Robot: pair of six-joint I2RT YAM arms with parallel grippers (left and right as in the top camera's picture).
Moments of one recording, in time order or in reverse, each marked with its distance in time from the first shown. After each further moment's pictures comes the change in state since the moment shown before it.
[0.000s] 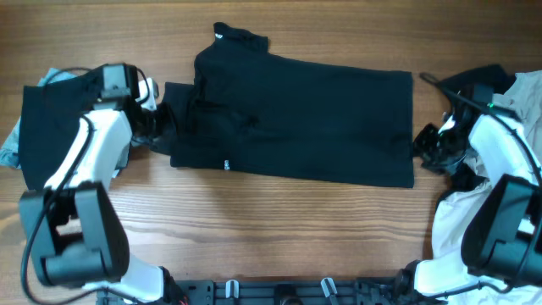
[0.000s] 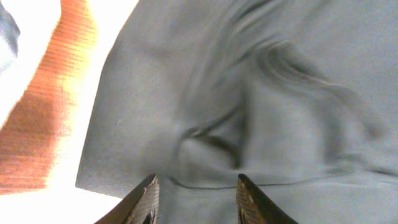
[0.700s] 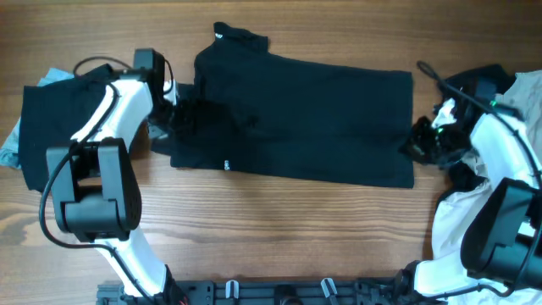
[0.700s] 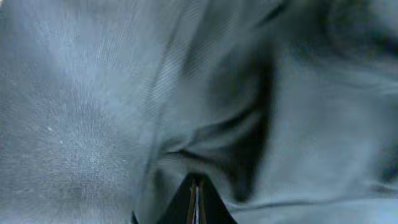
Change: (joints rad) left arm -0.096 0.256 0.192 -0.179 -0.049 -0.036; right arm 0.005 -0.003 -0.037 0.039 -0.255 -0.083
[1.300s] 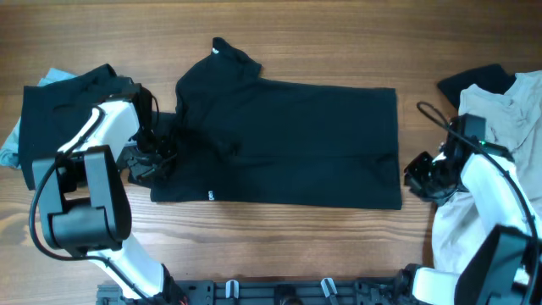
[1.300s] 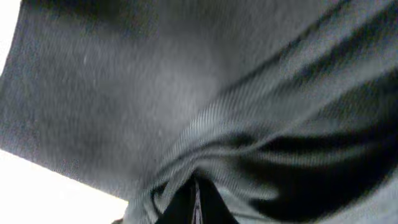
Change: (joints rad) left arm 0.096 -0.072 -0.185 -0.166 -0.158 -0.190; right arm 0.006 -0.239 -0.246 0.016 0.246 0.211
